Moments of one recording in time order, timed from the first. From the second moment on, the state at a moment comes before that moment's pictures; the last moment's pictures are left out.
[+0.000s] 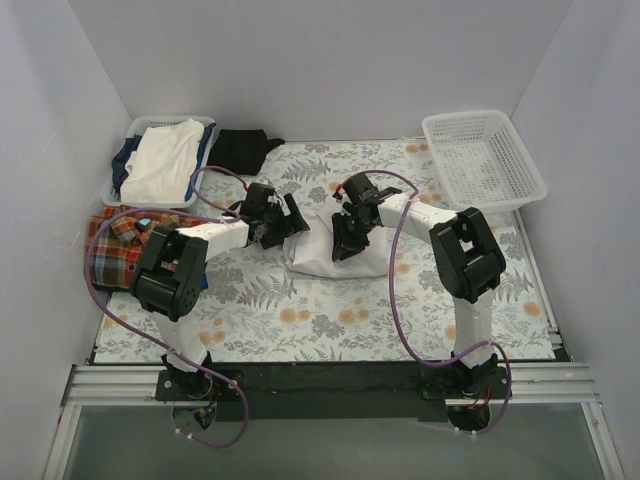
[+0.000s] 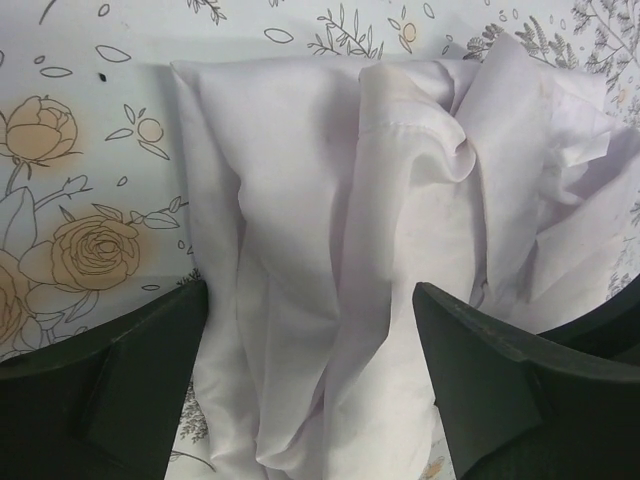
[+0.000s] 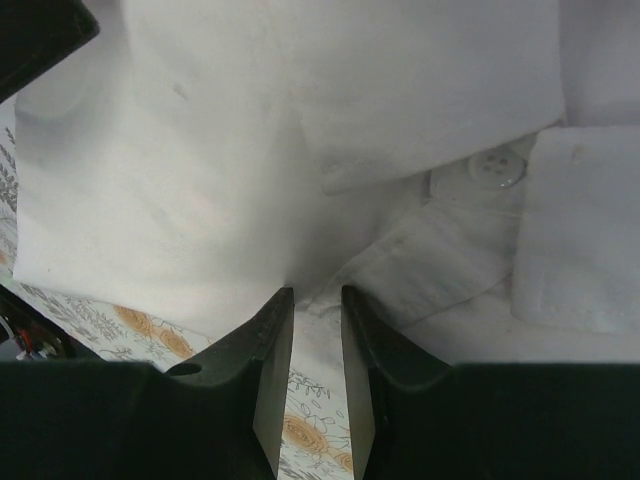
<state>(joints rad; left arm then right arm) -0.39 1.81 1.05 -0.04 0.14 -0.76 0.59 2.01 1.42 -0.59 -0.38 0.38</state>
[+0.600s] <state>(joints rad) -0.38 1.82 1.02 -0.07 0.13 -0.70 0.61 2.04 1.50 -0.61 -0.37 0.37</state>
